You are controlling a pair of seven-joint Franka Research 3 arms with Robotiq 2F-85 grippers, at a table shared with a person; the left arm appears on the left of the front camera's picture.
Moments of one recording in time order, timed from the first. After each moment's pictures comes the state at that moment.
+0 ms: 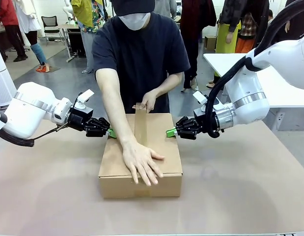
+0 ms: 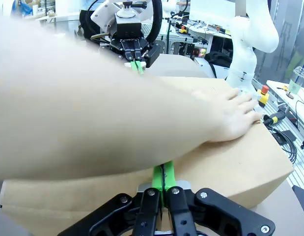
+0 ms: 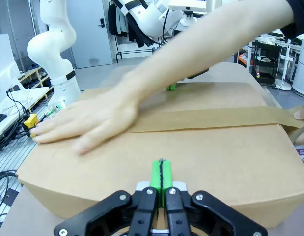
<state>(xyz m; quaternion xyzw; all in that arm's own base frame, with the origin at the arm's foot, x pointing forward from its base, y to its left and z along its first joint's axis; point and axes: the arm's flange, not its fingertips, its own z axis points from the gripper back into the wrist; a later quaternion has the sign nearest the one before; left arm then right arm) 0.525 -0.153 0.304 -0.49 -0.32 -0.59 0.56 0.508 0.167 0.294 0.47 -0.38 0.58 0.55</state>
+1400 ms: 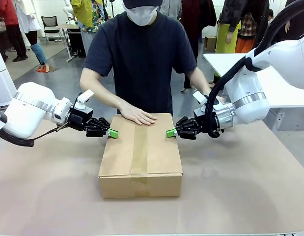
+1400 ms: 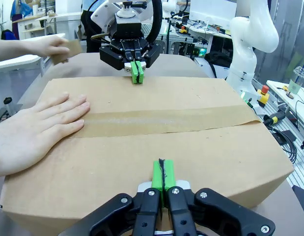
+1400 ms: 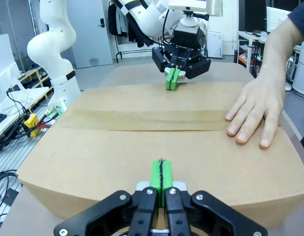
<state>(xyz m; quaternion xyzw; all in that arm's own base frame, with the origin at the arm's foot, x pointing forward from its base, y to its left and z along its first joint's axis) 0.525 -0.153 0.304 -0.49 -0.32 -0.59 0.56 0.508 0.167 0.294 0.47 -0.38 0.58 0.55</state>
